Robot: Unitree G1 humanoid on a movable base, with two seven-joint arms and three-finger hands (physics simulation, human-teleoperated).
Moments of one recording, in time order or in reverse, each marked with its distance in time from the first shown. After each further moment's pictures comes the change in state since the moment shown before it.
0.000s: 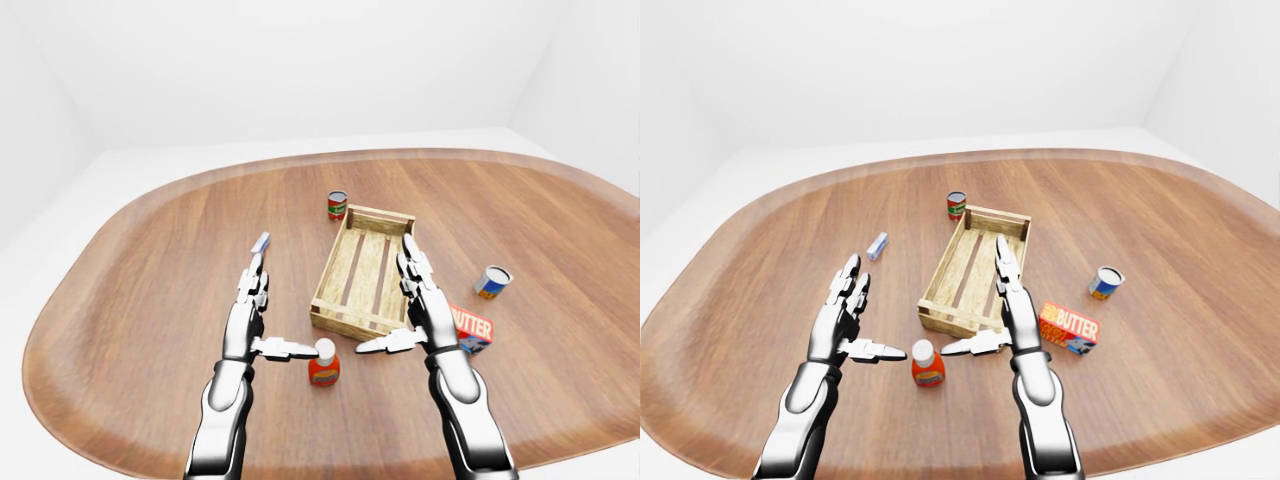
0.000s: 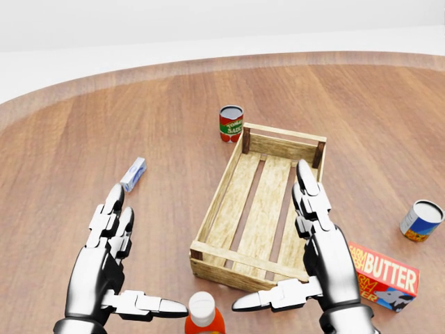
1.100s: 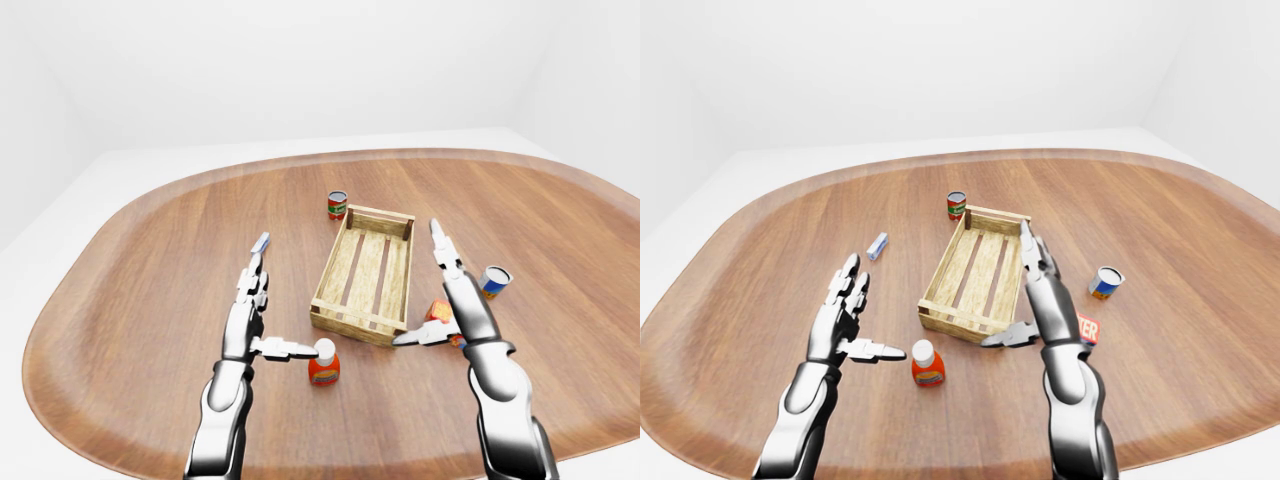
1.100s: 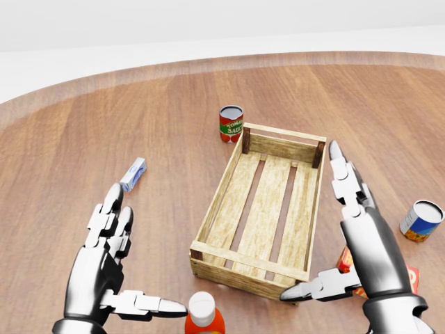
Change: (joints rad) left arm 0.003 0.000 0.002 -0.007 -0.003 0.000 0.000; right arm -0.010 -0.061 -0.118 -0.211 -0.471 0.127 0.085
